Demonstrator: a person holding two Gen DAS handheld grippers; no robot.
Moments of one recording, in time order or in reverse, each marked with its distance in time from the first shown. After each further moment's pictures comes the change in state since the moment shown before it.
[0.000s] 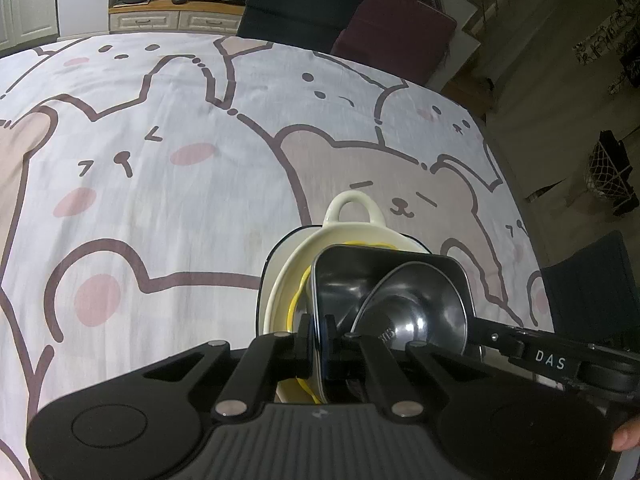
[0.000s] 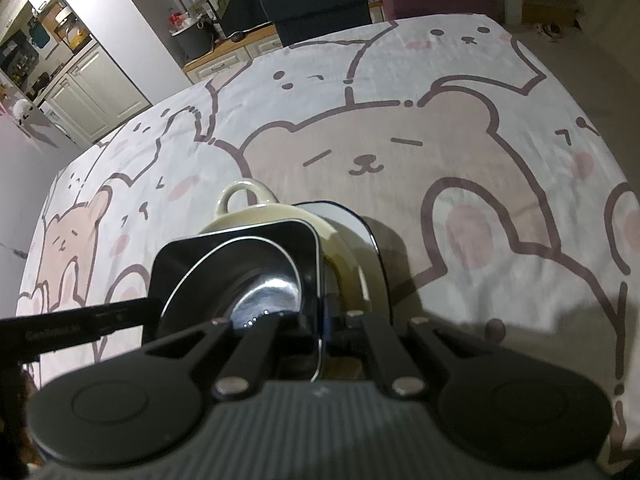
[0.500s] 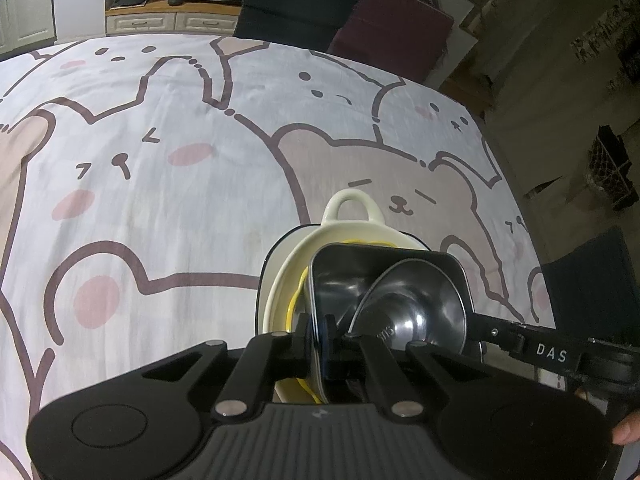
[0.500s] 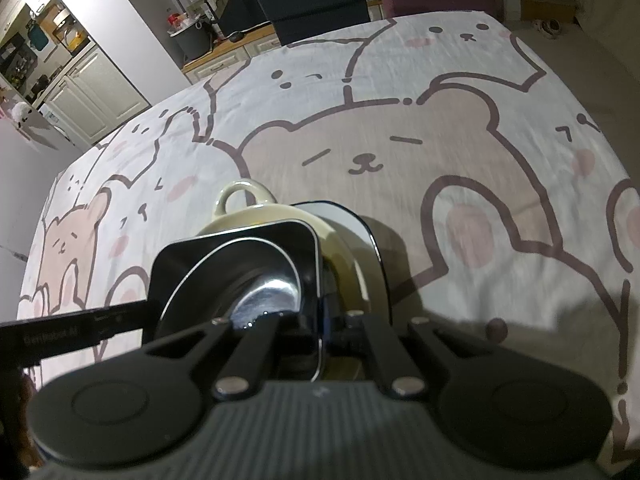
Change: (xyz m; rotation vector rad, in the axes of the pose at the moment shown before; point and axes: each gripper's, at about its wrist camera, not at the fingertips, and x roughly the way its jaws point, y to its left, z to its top) left arm 0.001 -0.001 -0.001 0.014 0.002 0.001; right arm 0.002 -0.002 0.001 0.013 0.002 0.009
